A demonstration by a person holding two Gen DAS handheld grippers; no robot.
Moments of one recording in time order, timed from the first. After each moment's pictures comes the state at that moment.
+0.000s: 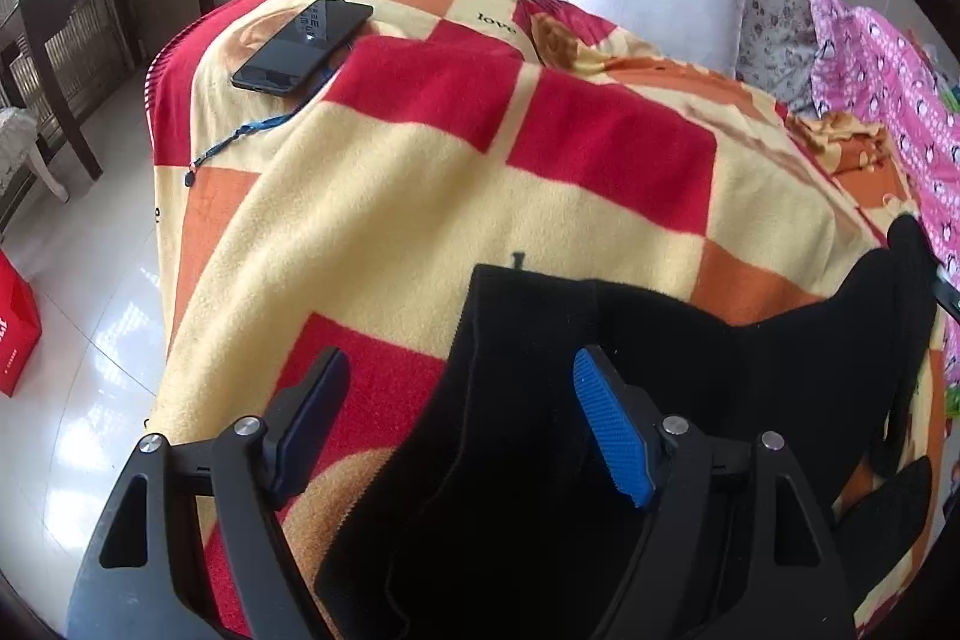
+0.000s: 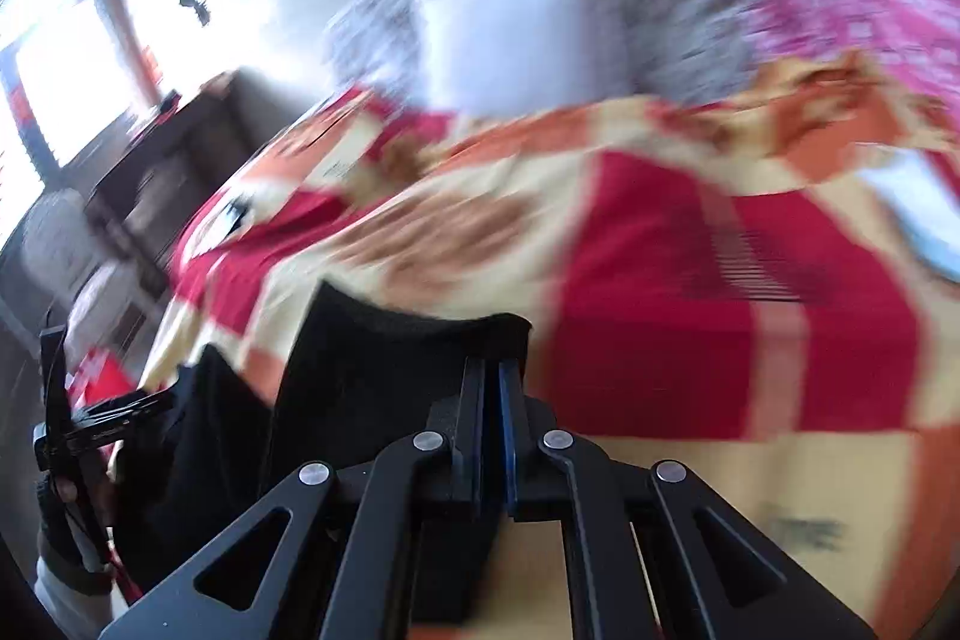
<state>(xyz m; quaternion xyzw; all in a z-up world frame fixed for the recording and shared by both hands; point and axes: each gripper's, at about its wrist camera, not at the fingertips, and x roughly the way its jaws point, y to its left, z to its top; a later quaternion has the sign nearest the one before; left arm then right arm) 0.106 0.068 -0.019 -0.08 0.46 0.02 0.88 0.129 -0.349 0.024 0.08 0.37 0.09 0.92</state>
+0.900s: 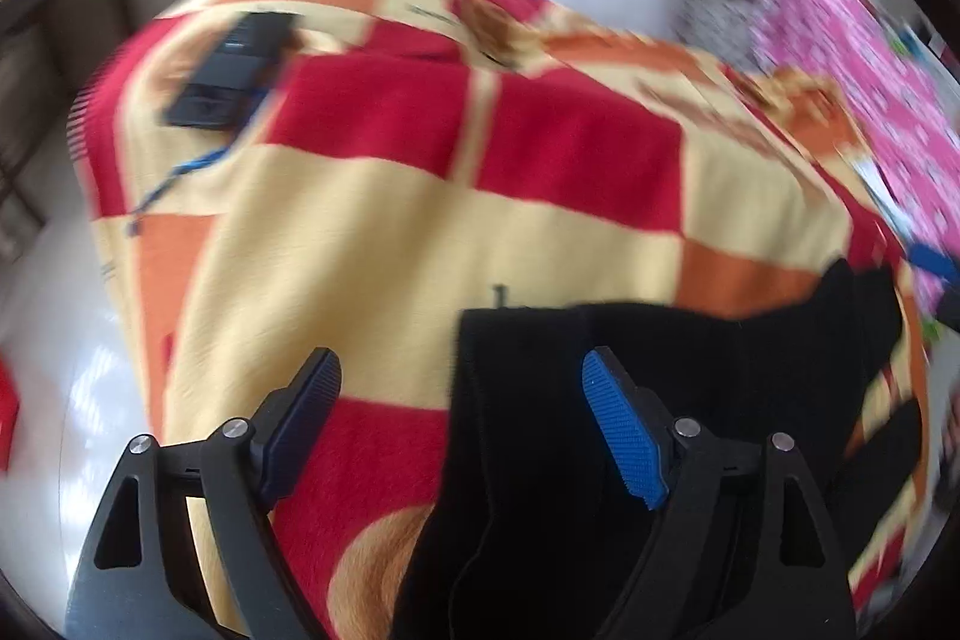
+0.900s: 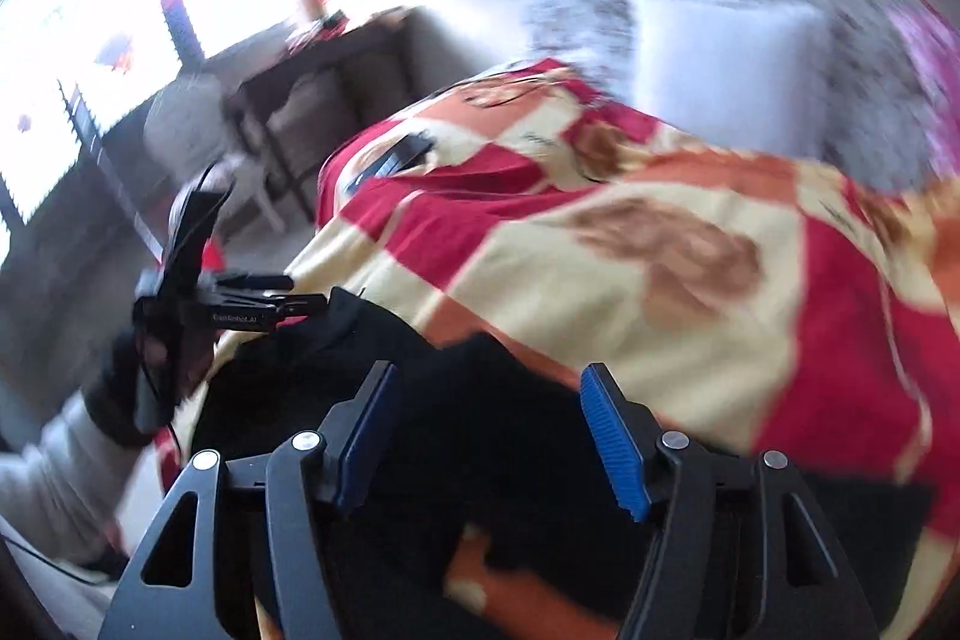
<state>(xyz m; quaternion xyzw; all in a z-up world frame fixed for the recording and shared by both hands) 0.143 0.077 -0.018 -0.03 0.49 -0.09 0.87 0.123 -0.218 0.046 -0.04 0.37 0.32 0.87</state>
